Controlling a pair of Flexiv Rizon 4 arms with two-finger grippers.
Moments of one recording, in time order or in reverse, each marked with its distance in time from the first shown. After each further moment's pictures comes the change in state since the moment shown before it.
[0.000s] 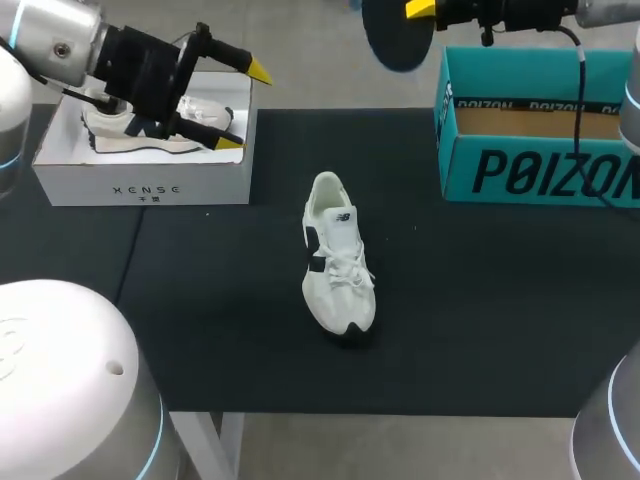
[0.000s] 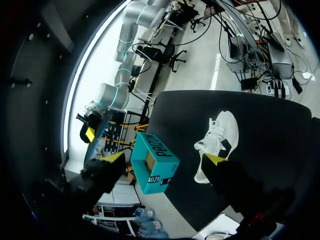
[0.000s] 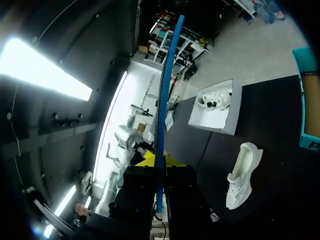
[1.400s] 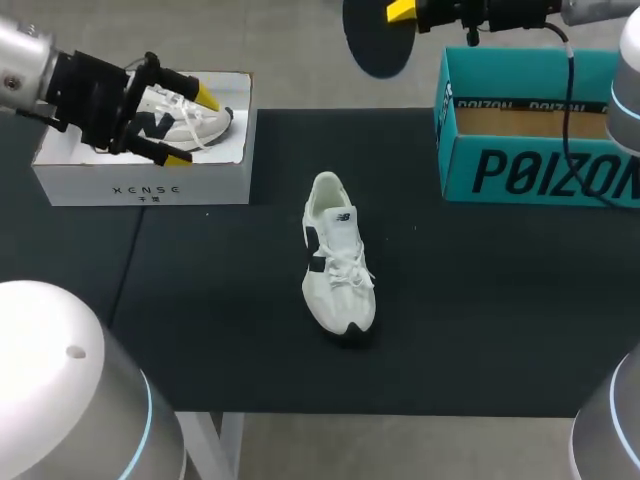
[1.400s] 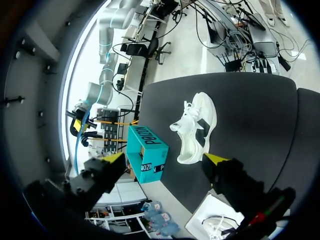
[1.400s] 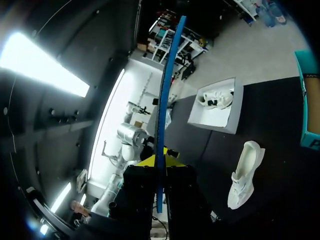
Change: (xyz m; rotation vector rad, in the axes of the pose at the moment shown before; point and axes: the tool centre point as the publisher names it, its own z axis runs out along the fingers) left arm 0.064 0.037 -0.043 -0.064 0.037 0.138; right arm 0.016 -0.014 0.023 0.014 -0.028 -0.039
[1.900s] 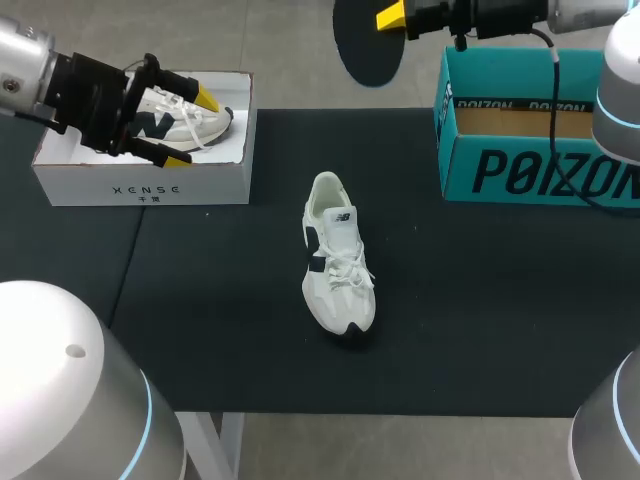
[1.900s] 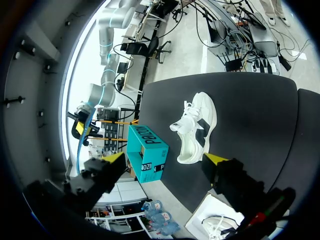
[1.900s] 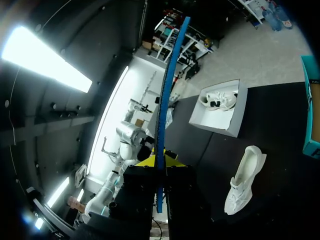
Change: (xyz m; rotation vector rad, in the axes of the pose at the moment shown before) left arm 0.000 -0.002 0.000 -0.005 0.000 0.000; right arm -0.011 -0.004 0.014 0.017 0.012 -0.046
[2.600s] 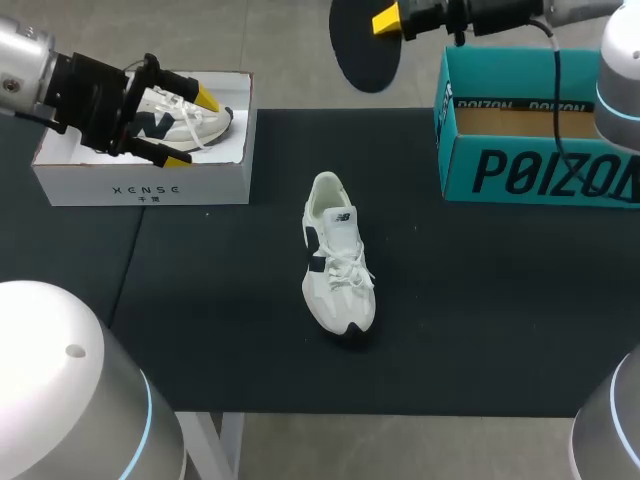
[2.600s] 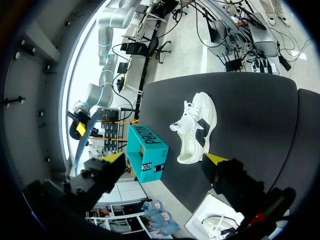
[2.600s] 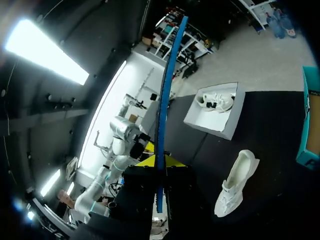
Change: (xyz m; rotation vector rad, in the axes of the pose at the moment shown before) left arm 0.000 0.000 0.000 0.000 0.000 0.000; right arm -0.007 0.001 0.007 0.016 -0.069 -0.098
